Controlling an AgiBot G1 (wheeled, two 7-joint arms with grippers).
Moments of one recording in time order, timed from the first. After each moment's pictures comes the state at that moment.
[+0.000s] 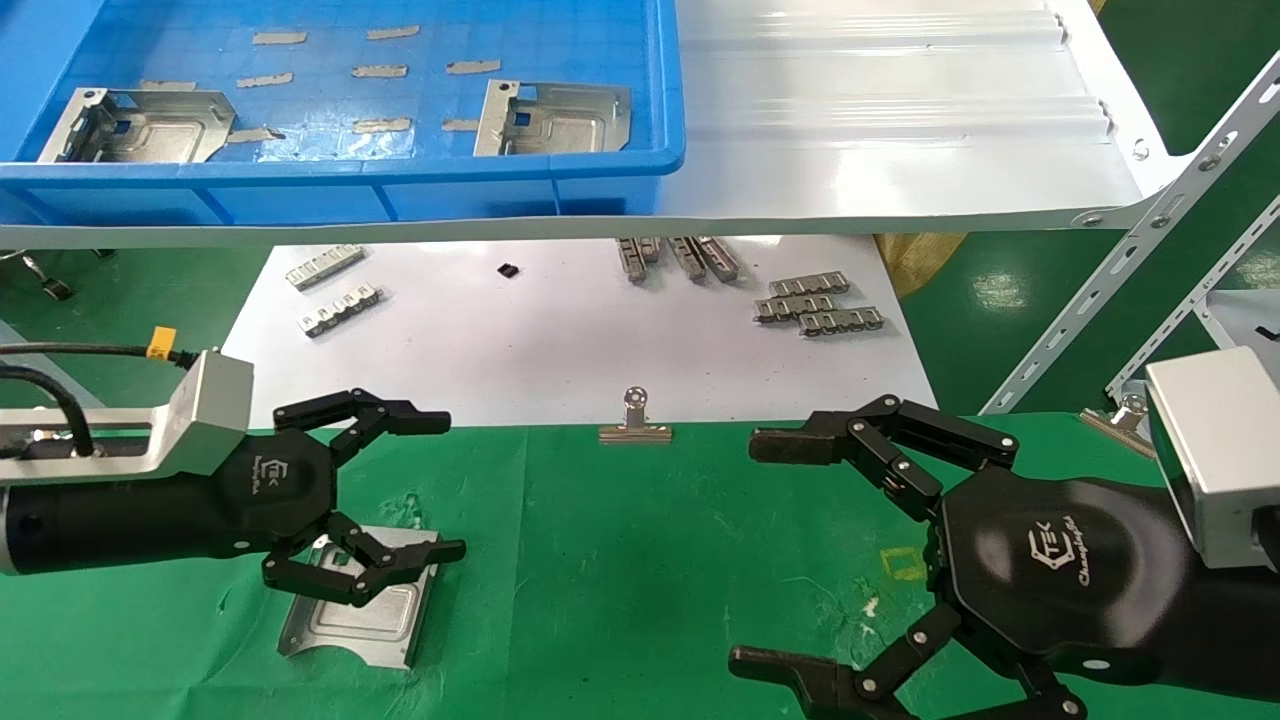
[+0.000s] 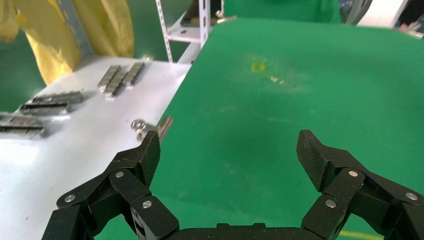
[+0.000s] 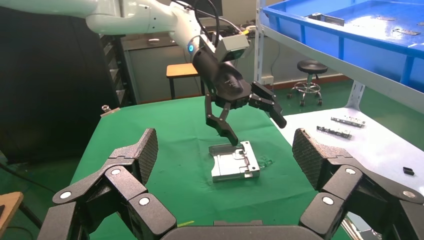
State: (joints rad) left arm -1.51 0.77 0.88 -0.54 0.77 1.57 0.28; right arm 1.08 -0.60 -0.31 1.28 -0.71 -1.48 0.17
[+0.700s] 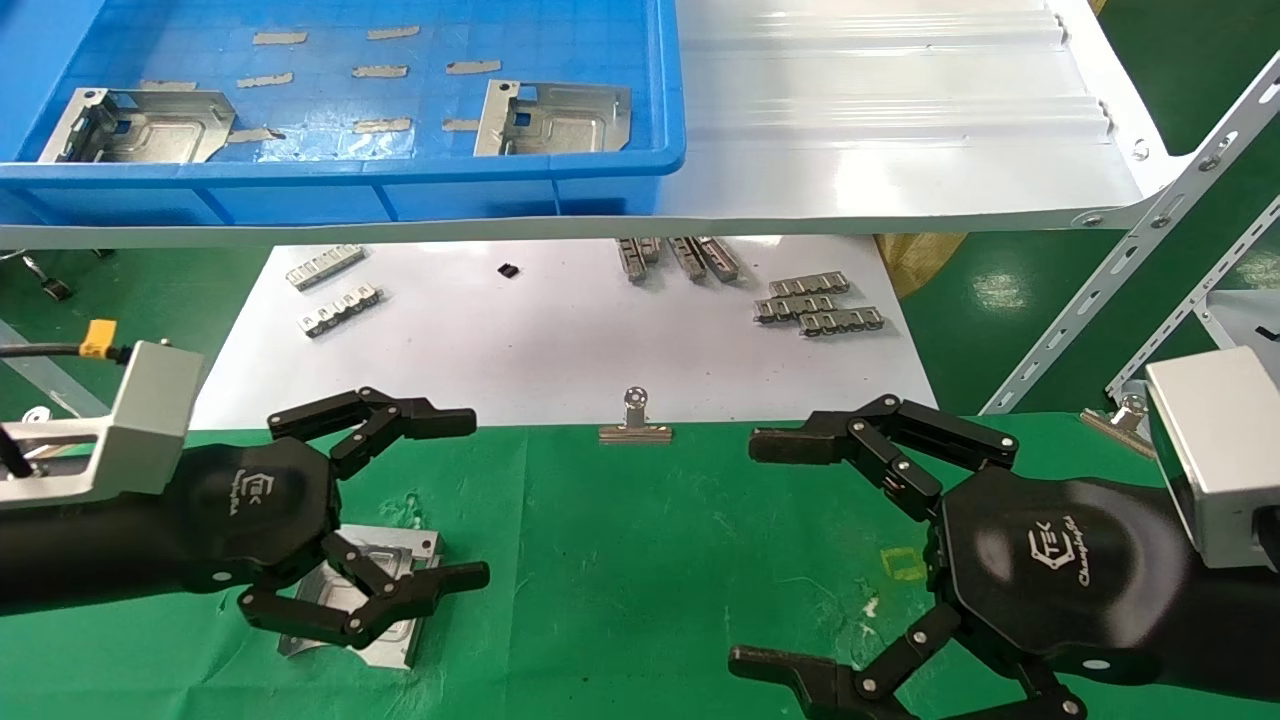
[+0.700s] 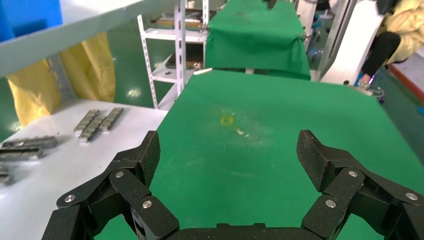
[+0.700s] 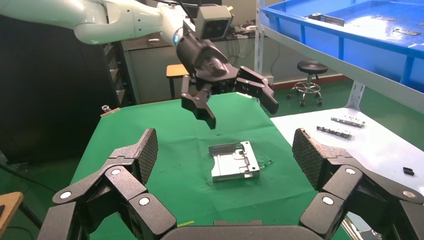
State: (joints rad) left arm -1.30 0.69 0.59 -0.89 0.75 1.54 0.06; right arm 1.08 -0.60 -0.31 1.28 -0.71 -1.48 0.17
